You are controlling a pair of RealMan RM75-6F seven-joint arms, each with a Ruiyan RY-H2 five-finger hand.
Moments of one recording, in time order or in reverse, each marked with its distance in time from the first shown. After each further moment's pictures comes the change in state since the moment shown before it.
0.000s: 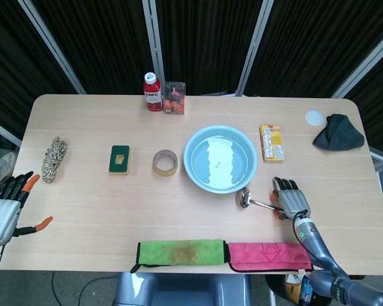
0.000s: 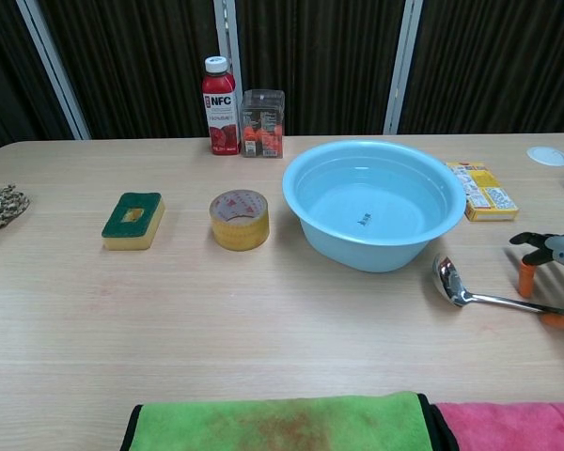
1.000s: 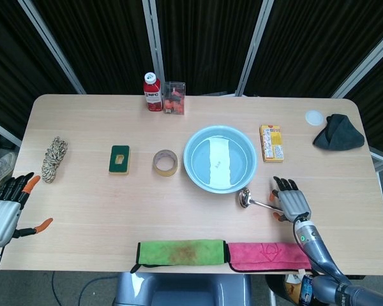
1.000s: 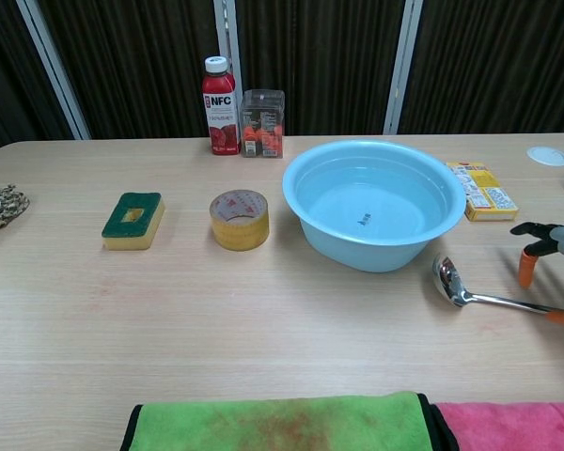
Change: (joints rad) left arm 0.005 0.004 0.005 -0.004 0.015 0.007 -0.002; right arm -0.029 0.055 0.022 -0.130 -0.027 0.086 -0.035
